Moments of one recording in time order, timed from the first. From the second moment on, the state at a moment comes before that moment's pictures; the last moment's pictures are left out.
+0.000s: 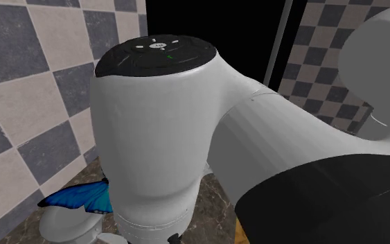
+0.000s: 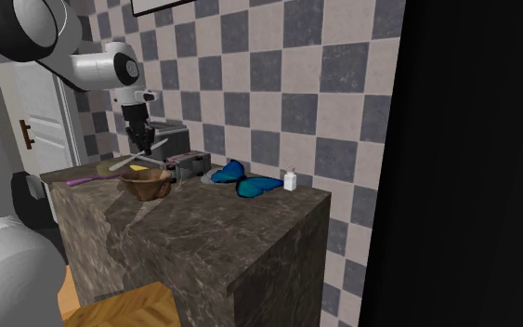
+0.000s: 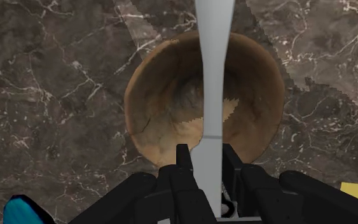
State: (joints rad) arm 0.57 -0.05 0.56 -1.93 -0.07 1.93 0.65
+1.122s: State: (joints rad) arm 0.58 0.01 0.57 -2.06 -0.11 2.11 0.71
